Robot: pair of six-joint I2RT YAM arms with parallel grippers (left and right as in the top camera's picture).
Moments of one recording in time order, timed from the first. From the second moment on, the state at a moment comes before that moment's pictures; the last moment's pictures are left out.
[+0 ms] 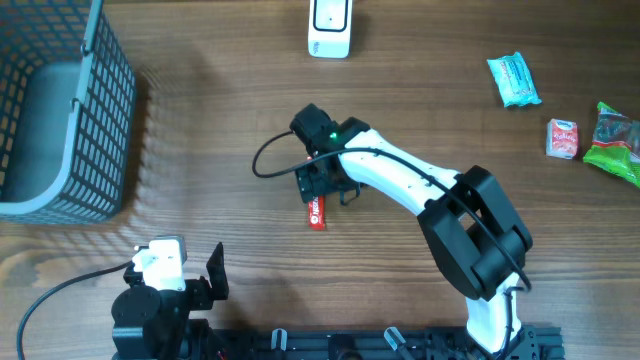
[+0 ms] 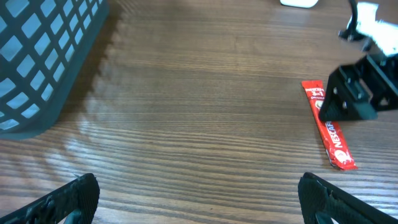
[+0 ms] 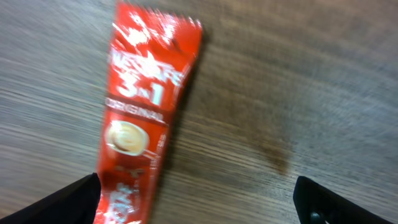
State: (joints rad) left arm 0.01 0.01 0.47 -1.03 0.02 -0.07; right arm 0.71 2.07 1.46 -0.85 0.01 0.41
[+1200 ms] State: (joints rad) left arm 0.01 0.01 0.47 -1.03 0.02 -0.07; right arm 0.81 2.15 1.52 -0.80 0.02 0.76
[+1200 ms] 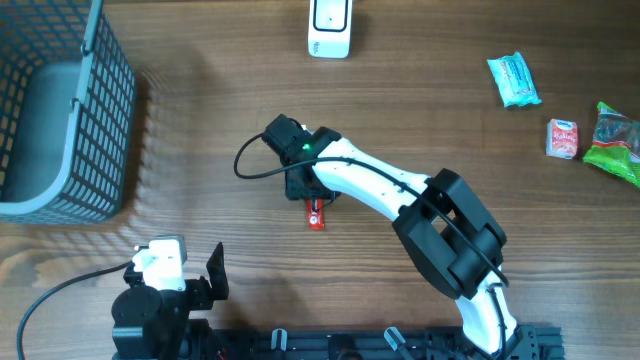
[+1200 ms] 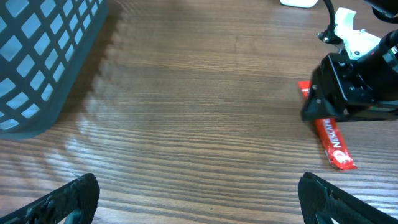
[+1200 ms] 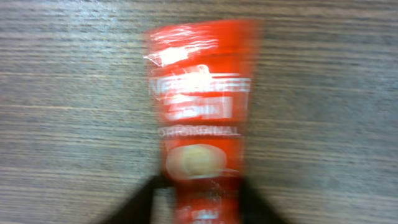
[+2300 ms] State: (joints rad) left arm 0.01 0.01 0.47 -1.03 0.02 -0.07; right arm 0.54 2.18 1.52 -0.69 -1.56 1.01
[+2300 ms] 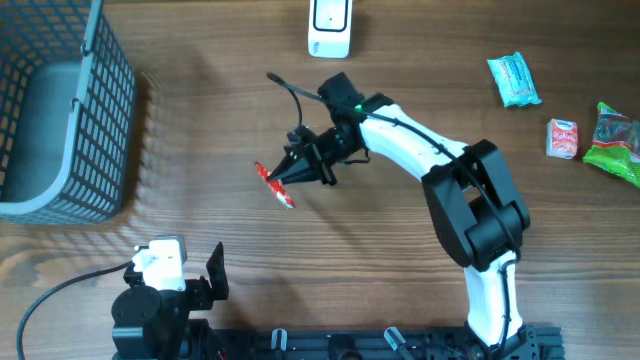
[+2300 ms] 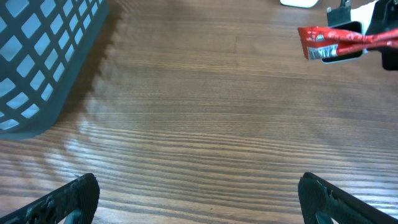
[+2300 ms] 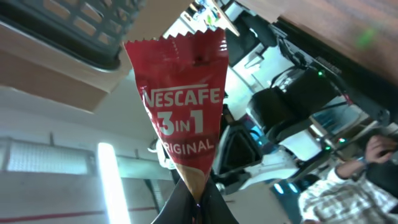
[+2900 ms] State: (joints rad) left arm 0.01 0.01 0.47 -1.03 0.02 -0.07; right arm 0.53 2.18 1.52 -0.67 -1.56 1.32
